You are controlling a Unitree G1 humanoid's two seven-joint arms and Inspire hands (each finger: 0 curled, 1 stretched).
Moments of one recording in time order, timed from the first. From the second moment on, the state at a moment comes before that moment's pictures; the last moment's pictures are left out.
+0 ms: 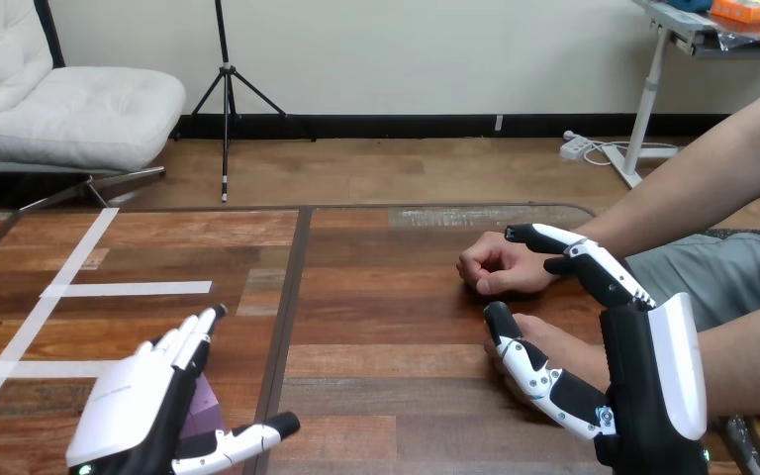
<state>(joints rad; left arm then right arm) 0.23 0.37 -0.02 0.19 0.75 -0.33 0.21 0.27 -0.16 0.07 -0.02 -0.60 -0.69 -0.46</state>
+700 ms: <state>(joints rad) 0.17 0.38 -0.05 0.25 0.71 -0.31 0.20 0.27 -0.16 0.07 -0.02 -0.60 -0.68 -0.45</state>
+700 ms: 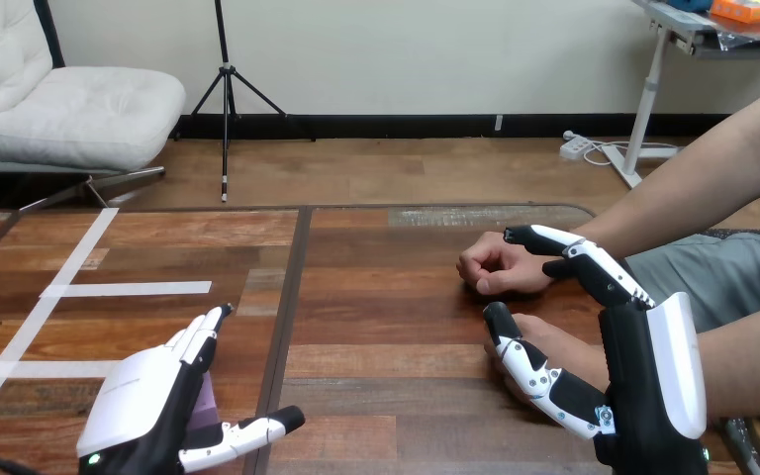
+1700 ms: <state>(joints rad) 0.15 0.38 -0.08 0.26 0.70 -0.26 0.22 0.27 -0.16 0.07 -0.04 -0.59 -0.67 -0.44</state>
